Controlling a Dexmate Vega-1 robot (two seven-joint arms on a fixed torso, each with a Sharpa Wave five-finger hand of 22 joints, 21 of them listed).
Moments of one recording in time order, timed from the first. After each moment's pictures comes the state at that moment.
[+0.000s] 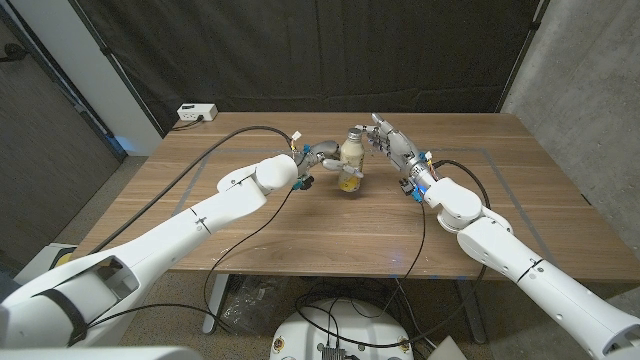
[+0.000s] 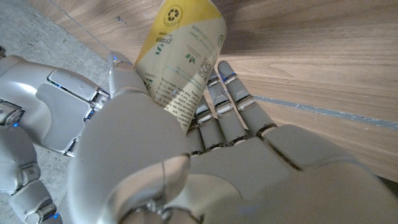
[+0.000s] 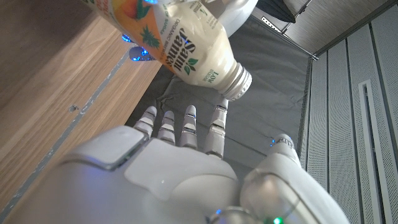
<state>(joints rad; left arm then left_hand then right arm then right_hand) 0.61 0.65 0.77 -1.81 0.05 0.32 -0.10 1.03 0.12 -0.11 -0.16 0.19 0.68 -0.04 0.31 0.19 0.84 -0.10 0.24 0.20 0.83 -0.10 0.21 0.17 0.63 -0.01 0.35 0.19 -0.97 -0.65 -0.46 -1.78 0.44 0.20 -0.01 0.17 0.03 0.22 -0.10 0.18 0.51 -0.11 0.24 0.19 0.16 0.09 0.21 0.19 -0.03 0.17 0.19 0.18 -0.09 0.21 0.20 0.19</state>
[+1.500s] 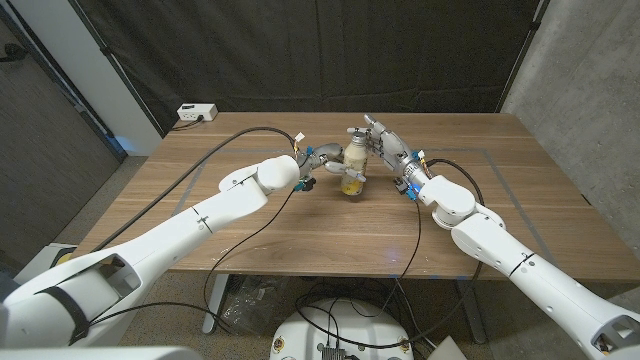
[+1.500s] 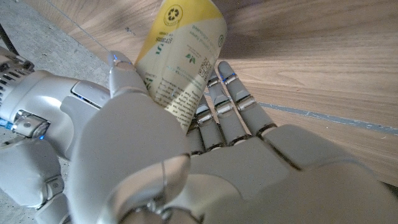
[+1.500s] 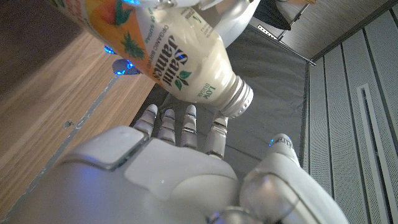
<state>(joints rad) 0.60 0.65 0.78 -1.80 0.06 0.29 -0.14 1.03 0.12 -0.10 -0.16 0.19 0.69 -0.03 0.30 0.19 0.84 -0.09 0.23 0.20 0.83 -0.10 0.20 0.18 0.63 -0.01 0.35 0.19 -0.93 -0.63 -0.49 -1.75 0.46 0.19 0.02 0.17 0.04 0.22 -0.10 0.18 0.59 -0.13 0.25 0.20 0.17 0.08 0.22 0.19 -0.01 0.15 0.19 0.18 -0.05 0.21 0.21 0.19</state>
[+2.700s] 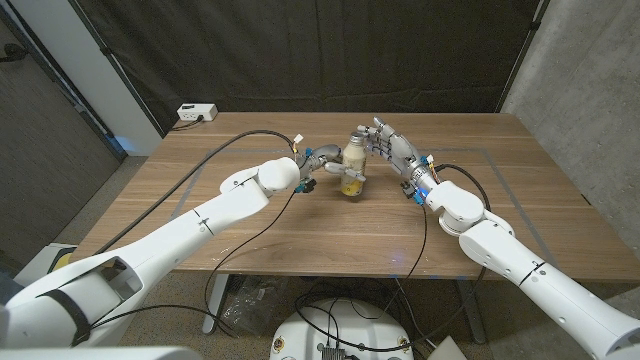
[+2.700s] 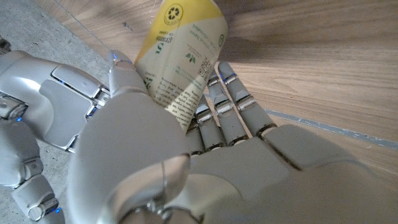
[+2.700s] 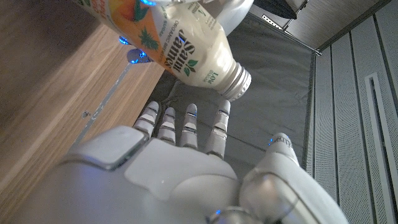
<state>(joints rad) 0.61 0.64 0.77 -1.80 0.02 0.33 -0.11 1.03 0.12 -0.10 -0.17 0.19 0.71 -0.03 0.28 0.19 0.85 -0.09 0.22 0.20 0.85 -0.09 0.20 0.18 0.64 -0.01 0.35 0.19 -0.99 -0.65 -0.46 -1.78 0.48 0.20 -0.01 0.17 0.04 0.21 -0.12 0.18 0.45 -0.12 0.18 0.20 0.18 0.07 0.23 0.19 0.01 0.14 0.19 0.18 -0.01 0.21 0.22 0.19</state>
